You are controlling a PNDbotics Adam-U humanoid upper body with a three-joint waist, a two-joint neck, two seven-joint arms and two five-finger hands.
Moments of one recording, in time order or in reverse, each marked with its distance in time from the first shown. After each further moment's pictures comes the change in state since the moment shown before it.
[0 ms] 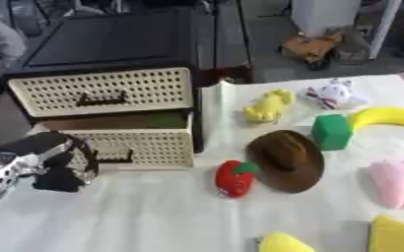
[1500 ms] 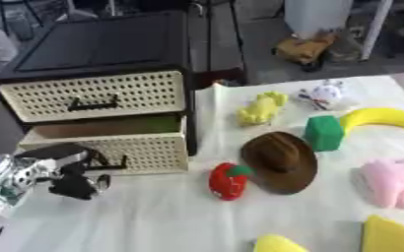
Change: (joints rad) left arm -0.067 -0.051 -0.034 0.160 0.047 -0.011 -0.082; right arm -0.005 0.015 -0.006 0.000 -0.012 -0.018 -0.019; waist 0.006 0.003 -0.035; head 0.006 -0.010
